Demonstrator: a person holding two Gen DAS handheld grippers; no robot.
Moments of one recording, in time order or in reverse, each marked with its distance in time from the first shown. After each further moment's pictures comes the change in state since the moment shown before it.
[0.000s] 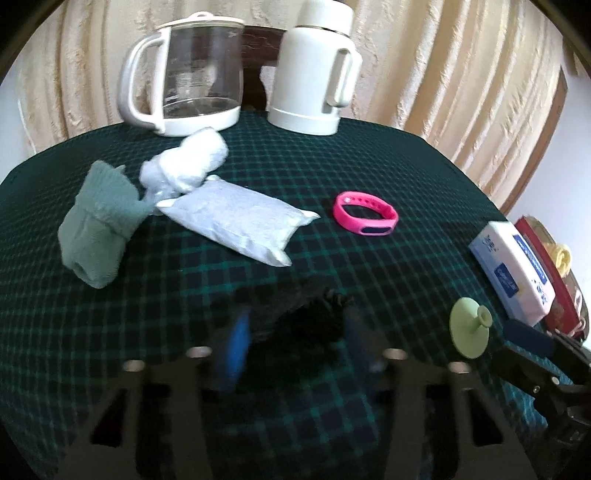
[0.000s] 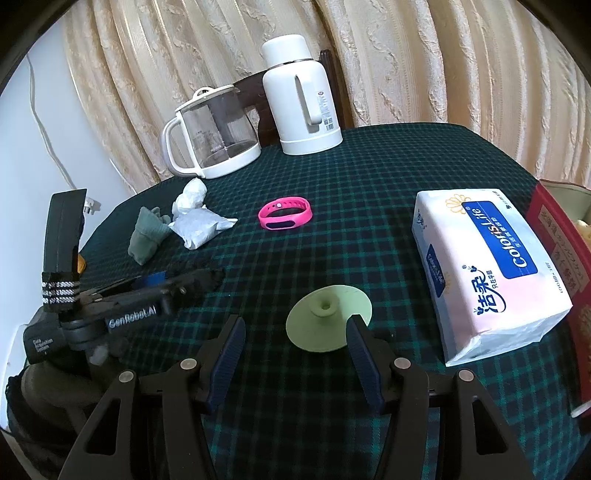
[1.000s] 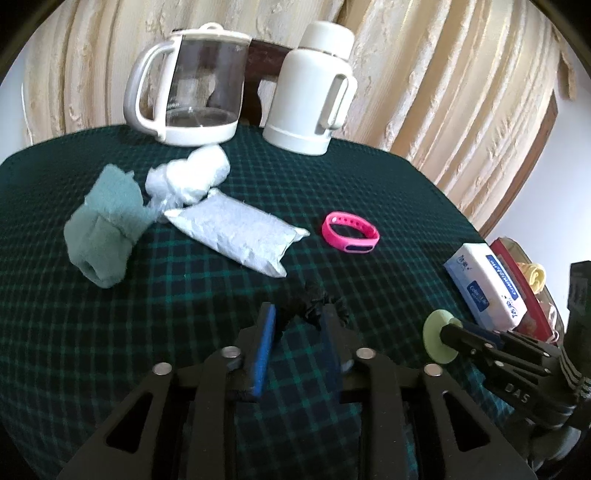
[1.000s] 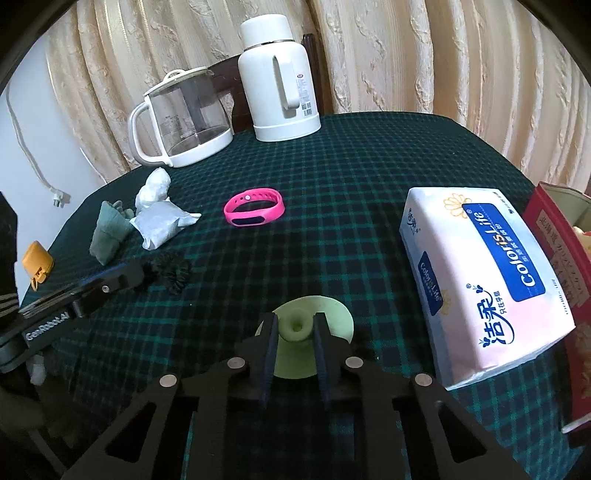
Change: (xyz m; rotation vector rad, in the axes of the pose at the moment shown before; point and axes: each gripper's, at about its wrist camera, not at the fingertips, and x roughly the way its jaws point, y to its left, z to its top) left arm -0.024 0.011 0.000 -0.051 -0.054 -0.087; right arm 0.025 -0.004 0.013 0.001 0.055 -0.106
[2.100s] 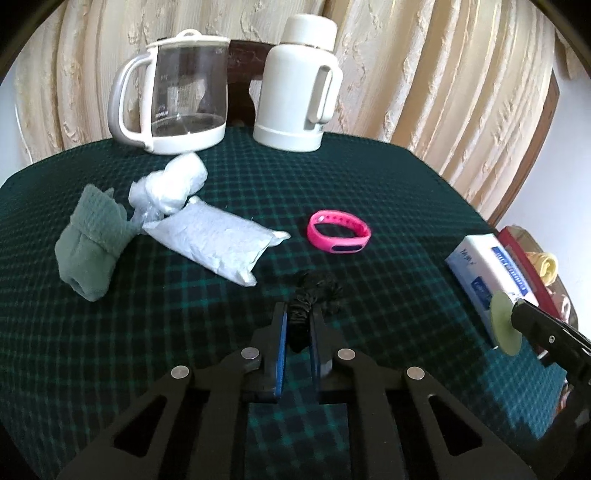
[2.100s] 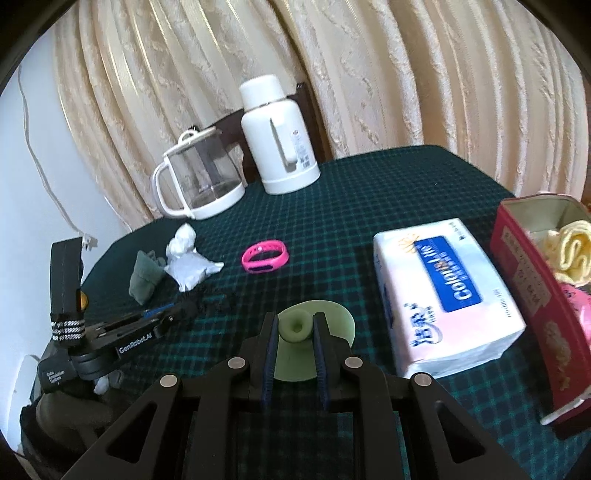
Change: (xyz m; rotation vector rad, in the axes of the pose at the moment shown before) left arm 0.010 -0.029 0.004 0.052 0.012 0.057; right arm -0.058 -0.024 -0.001 0.071 -0.167 0.094
